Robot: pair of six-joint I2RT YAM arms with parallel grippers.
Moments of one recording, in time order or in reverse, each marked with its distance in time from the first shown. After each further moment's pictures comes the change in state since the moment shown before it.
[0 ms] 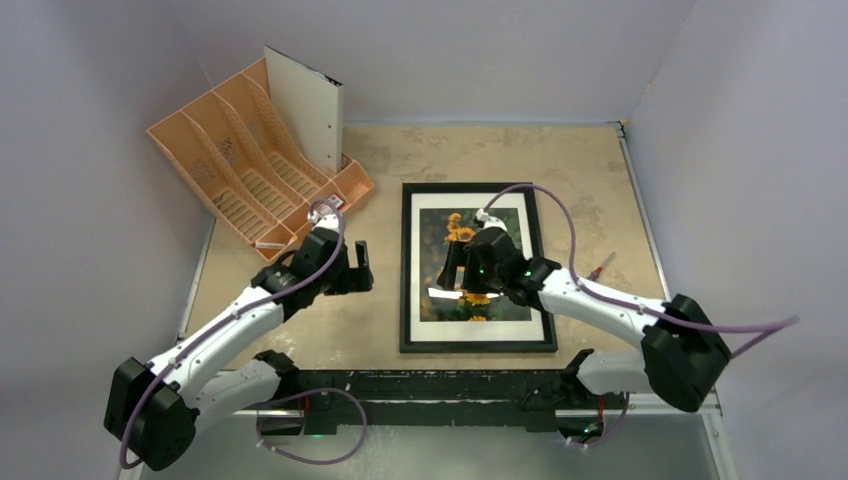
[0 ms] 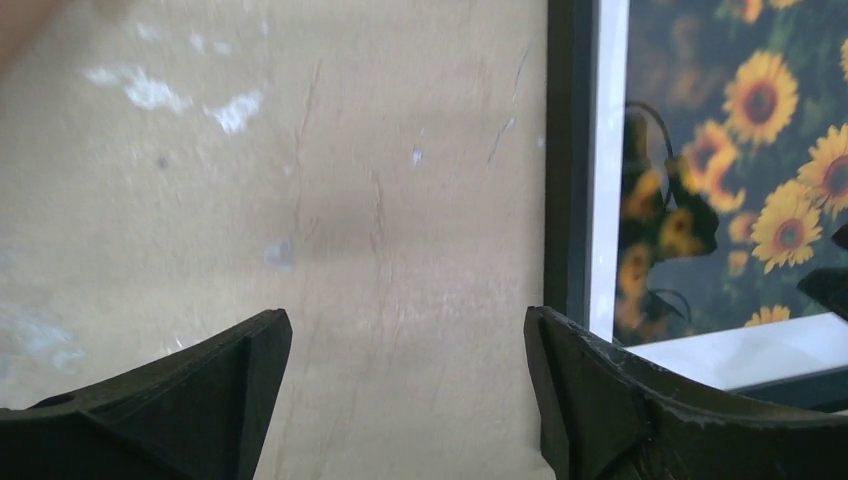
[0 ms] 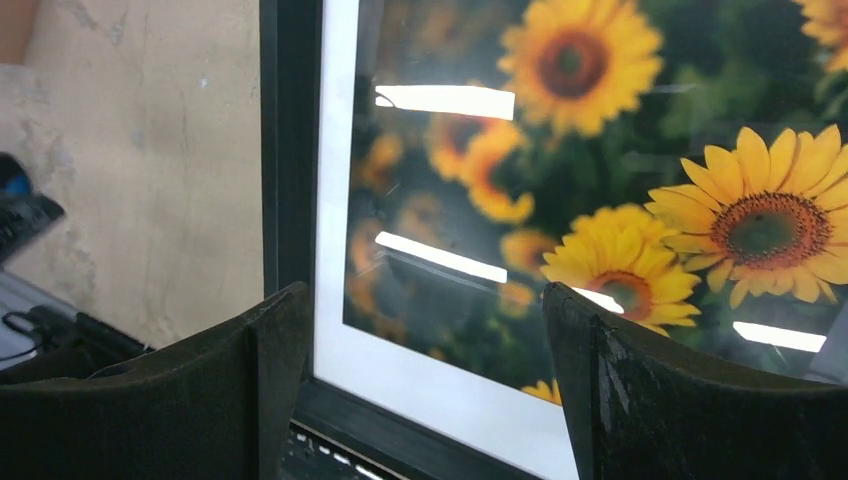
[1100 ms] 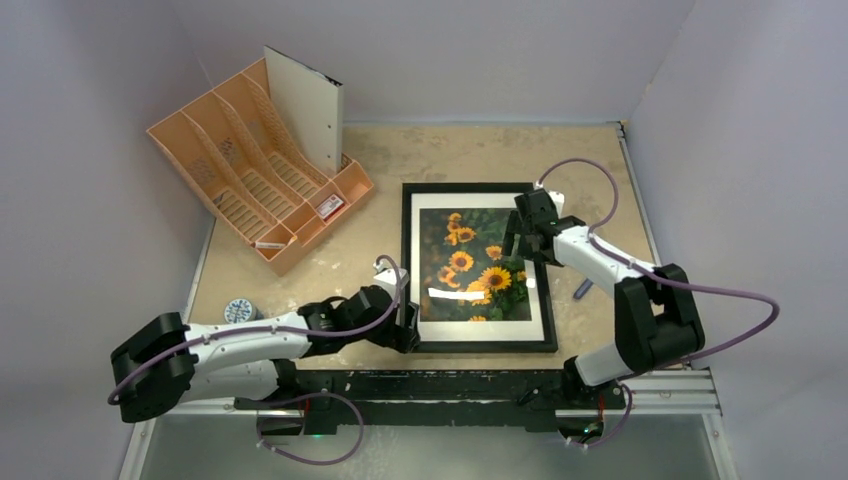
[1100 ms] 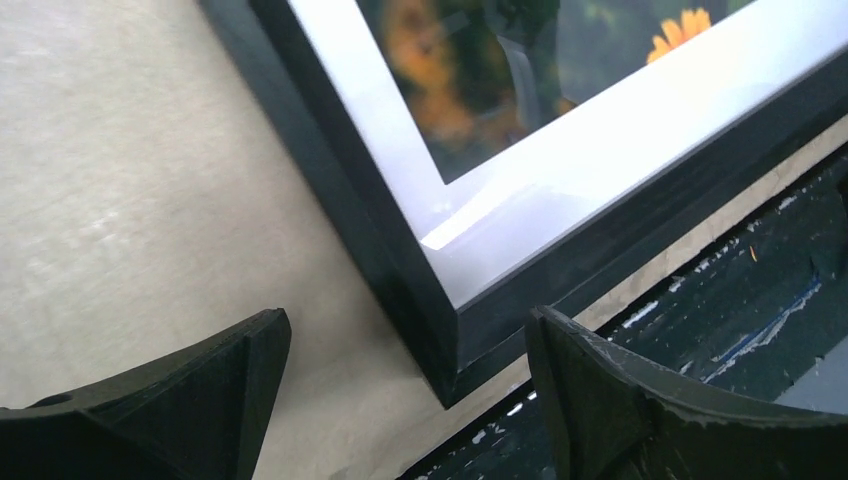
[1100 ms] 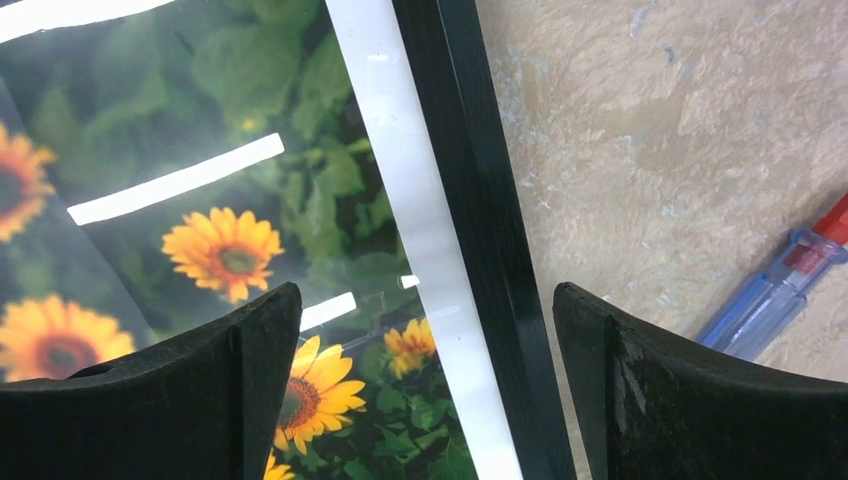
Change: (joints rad) left arm -0.516 0.109 -0.300 0.445 0.058 -0.125; right arm -0.412 0.256 0.200 -0.254 0.299 -0.248
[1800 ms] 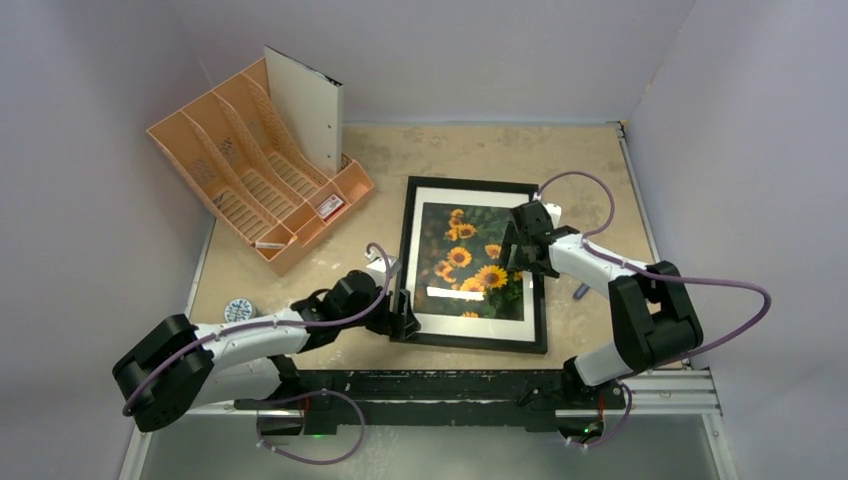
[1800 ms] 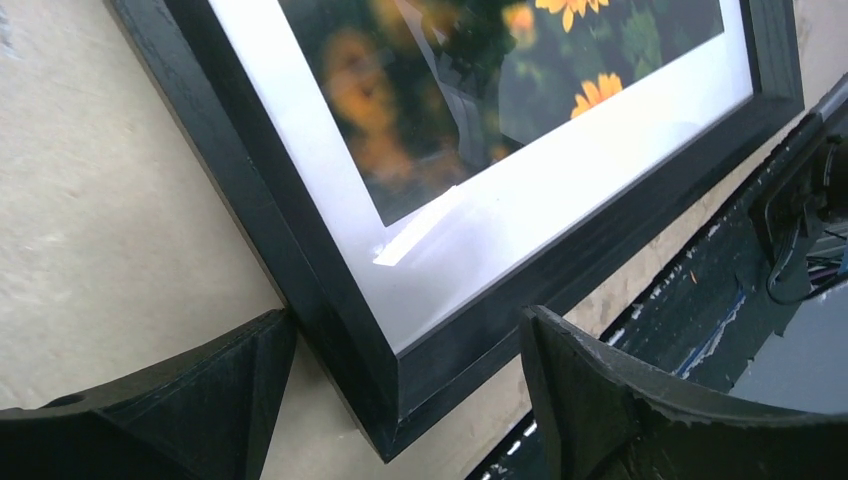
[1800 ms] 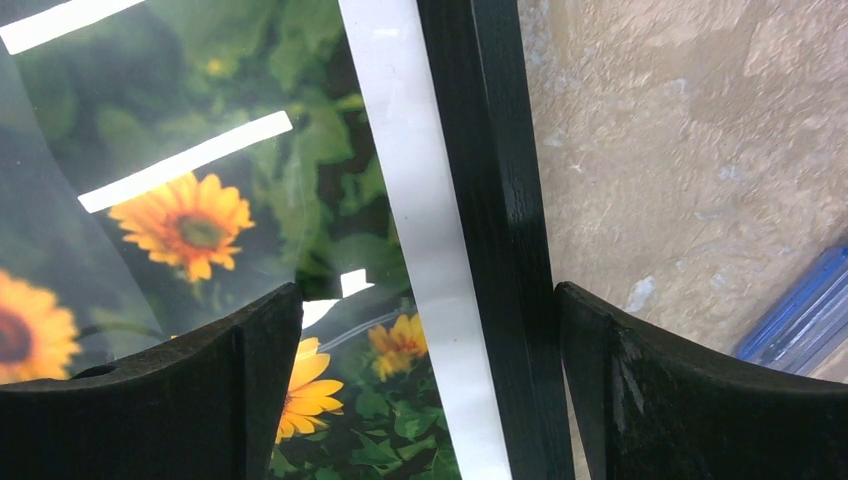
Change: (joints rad) left arm 0.228 0.016 -0.081 0.223 0.250 0.093; right arm 0.035 0.002 -0.084 0.053 -0.018 0.080
